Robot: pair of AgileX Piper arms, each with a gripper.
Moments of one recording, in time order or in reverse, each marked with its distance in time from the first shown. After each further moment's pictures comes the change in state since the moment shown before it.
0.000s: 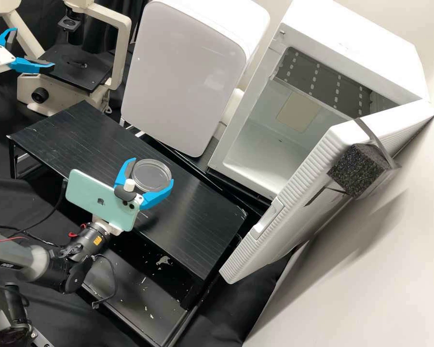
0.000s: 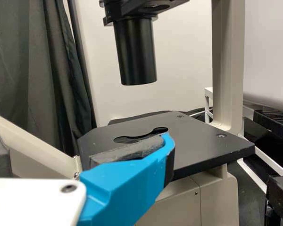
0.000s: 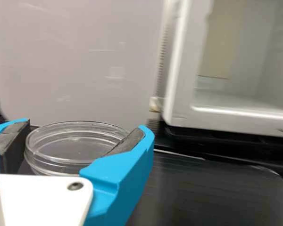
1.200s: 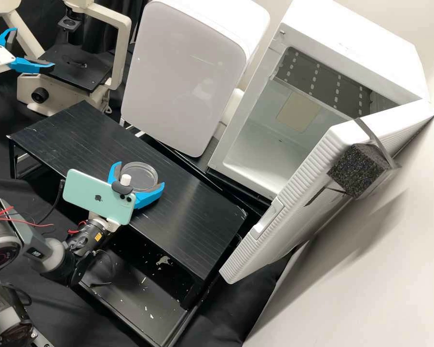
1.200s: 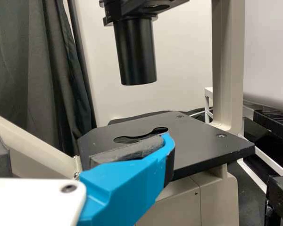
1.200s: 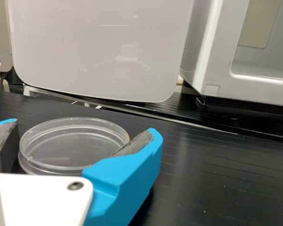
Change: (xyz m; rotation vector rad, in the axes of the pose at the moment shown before) left arm 0.000 0.000 0.000 0.000 0.000 0.000; right arm 0.015 -0.028 0.011 -0.010 -0.032 -0.095
